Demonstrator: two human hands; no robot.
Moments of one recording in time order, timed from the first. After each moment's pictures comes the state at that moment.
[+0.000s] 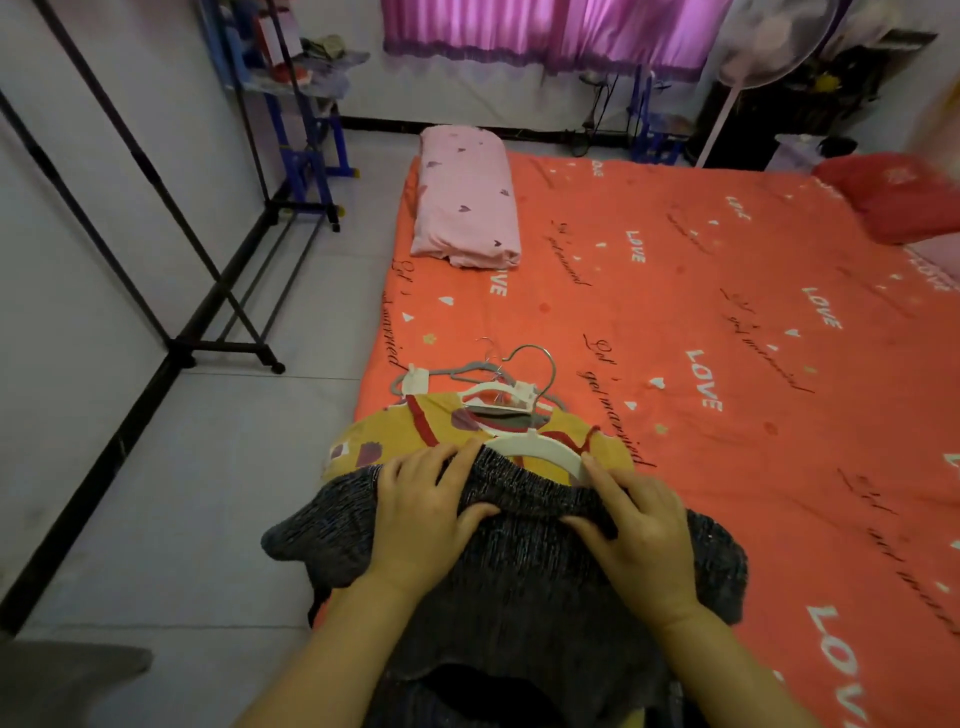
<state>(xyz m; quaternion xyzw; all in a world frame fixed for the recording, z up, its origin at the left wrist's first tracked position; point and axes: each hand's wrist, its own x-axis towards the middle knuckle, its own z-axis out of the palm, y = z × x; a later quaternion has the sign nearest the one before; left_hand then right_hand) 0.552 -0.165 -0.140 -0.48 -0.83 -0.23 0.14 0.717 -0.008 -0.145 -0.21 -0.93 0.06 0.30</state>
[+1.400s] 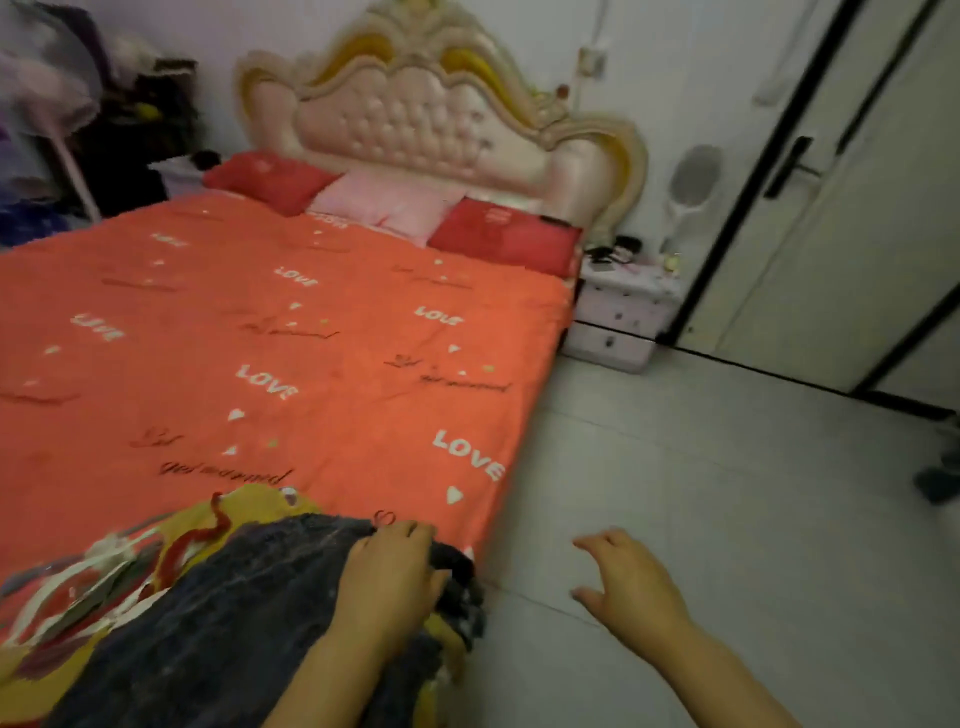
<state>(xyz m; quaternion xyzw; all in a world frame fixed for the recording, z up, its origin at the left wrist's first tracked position) 0.747 -0.123 -0.101 -0.86 -0.49 -0.02 -0.13 0.975 -0.225 -0.098 -0.80 -0.59 0.13 0.02</state>
